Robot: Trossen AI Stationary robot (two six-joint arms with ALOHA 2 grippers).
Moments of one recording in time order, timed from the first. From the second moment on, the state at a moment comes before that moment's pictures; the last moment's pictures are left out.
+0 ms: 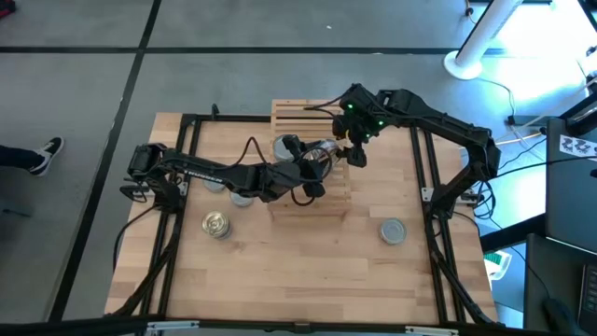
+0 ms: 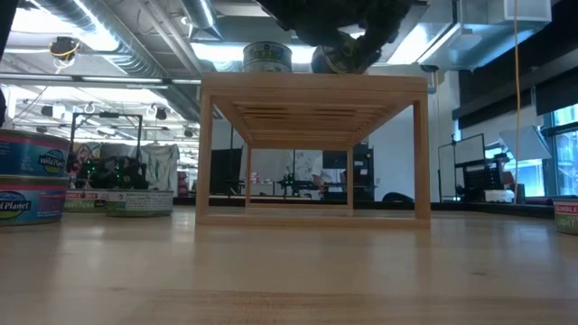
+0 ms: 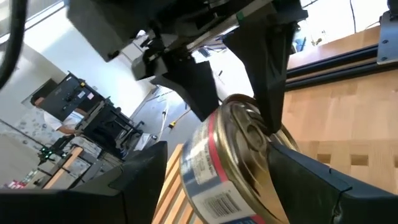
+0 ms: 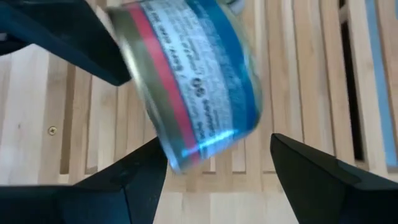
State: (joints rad) left arm -0.07 1.74 1.33 0.16 -0.86 0.50; right arm -0.41 1.61 1.73 -1.18 -0.25 -0.37
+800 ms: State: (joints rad) left arm -0.06 1.74 1.33 0.13 -0.84 0.50; right arm -0.41 1.61 1.73 -1.18 -0.43 -0.39
